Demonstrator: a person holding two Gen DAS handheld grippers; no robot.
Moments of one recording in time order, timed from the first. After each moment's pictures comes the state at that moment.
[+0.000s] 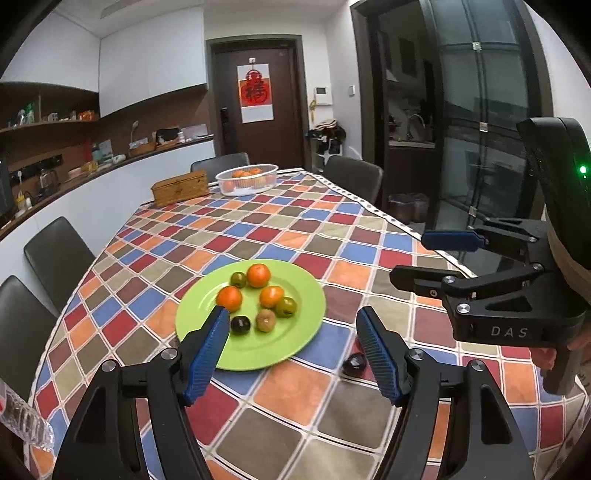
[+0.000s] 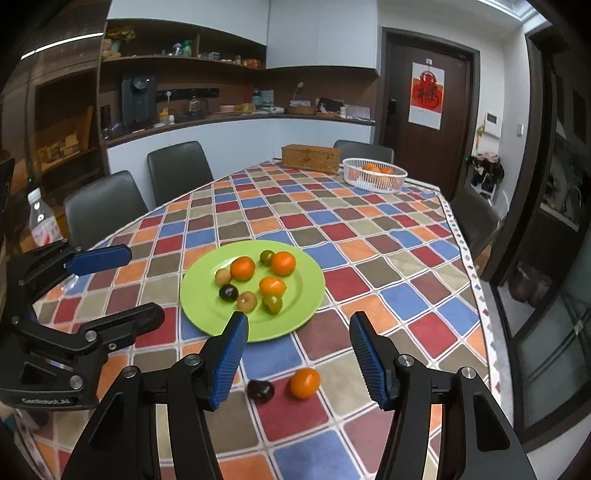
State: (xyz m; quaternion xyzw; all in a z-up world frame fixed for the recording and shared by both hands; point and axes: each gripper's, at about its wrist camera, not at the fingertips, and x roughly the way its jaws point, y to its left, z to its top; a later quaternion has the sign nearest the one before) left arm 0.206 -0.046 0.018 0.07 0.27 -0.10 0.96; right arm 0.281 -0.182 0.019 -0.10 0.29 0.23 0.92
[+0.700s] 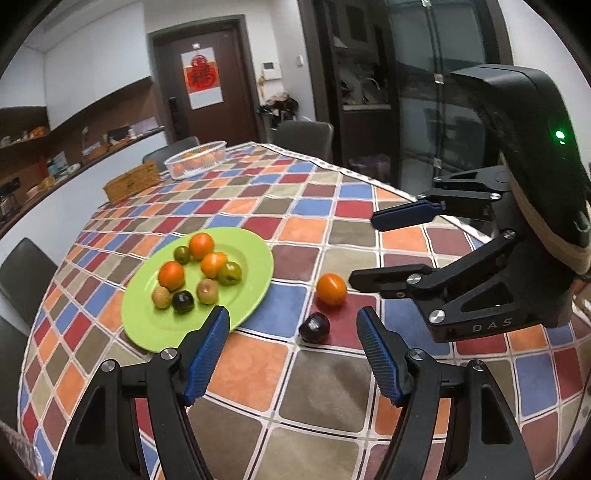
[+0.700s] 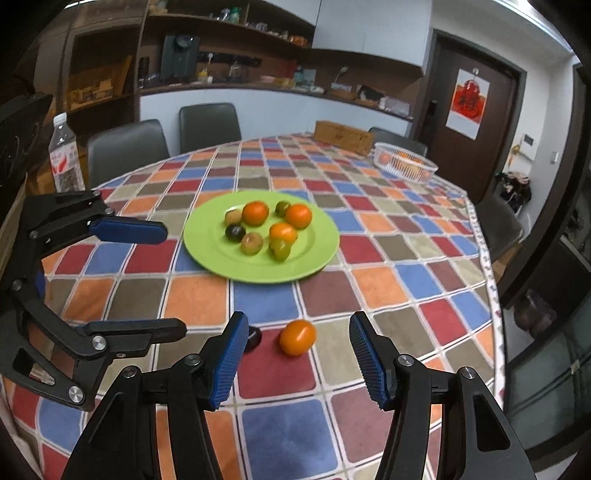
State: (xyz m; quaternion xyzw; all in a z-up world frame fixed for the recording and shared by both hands) left arm 0.214 -0.084 -0.036 0.13 0.31 -0.18 0.92; right arm 0.279 -0.190 -0.035 -0.17 0.31 0.29 0.89
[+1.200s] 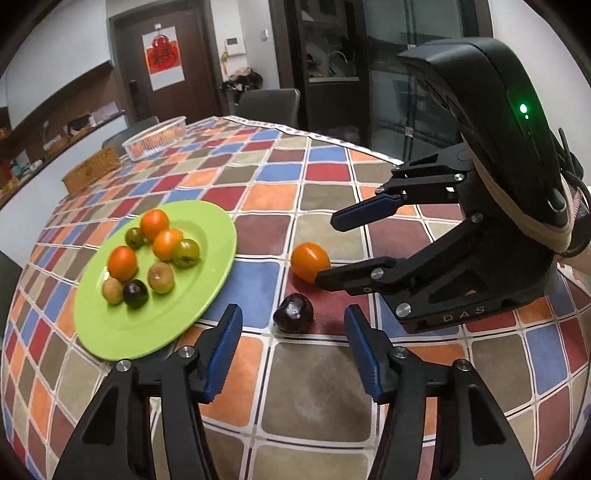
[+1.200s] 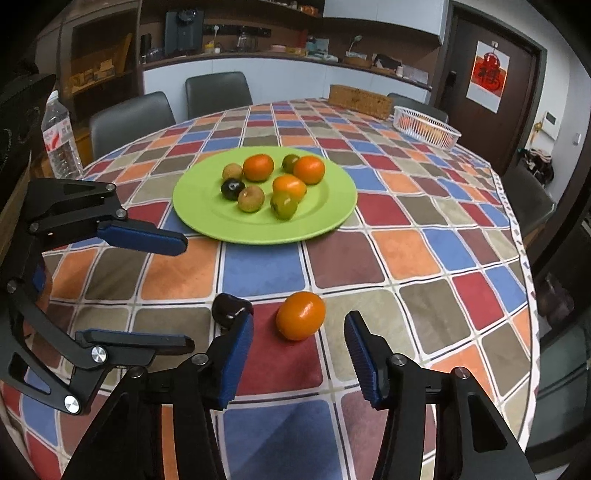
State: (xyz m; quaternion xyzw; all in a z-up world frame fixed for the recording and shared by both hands) left arm 0.246 -0.095 -0.073 0.15 0.36 -0.24 0.89; right arm 0.312 -0.185 -0.077 -0.18 0.36 0.31 0.86
